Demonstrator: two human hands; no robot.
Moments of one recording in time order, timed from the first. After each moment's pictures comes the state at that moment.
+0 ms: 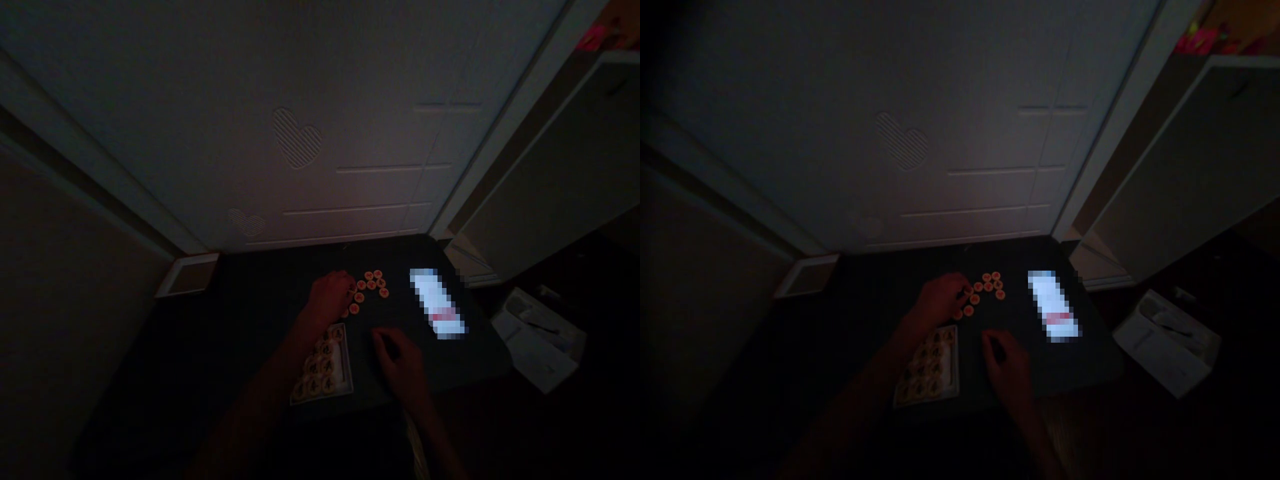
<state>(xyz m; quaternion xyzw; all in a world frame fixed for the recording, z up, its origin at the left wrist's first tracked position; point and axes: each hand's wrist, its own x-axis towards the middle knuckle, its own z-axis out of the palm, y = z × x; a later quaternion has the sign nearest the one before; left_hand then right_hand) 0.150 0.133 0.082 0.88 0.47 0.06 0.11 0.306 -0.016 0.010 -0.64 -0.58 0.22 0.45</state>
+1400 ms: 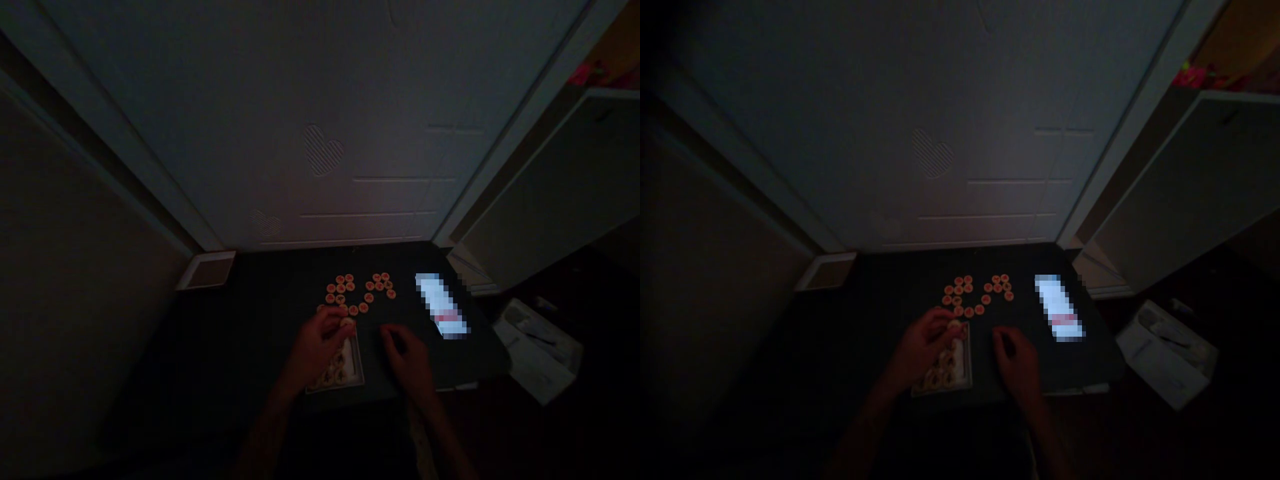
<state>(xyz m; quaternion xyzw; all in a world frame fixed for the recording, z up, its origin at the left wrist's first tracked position) 0.096 0.039 0.075 0.60 0.48 0.32 0.55 0.305 -0.016 0.010 -0.66 -0.56 0.21 0.46</state>
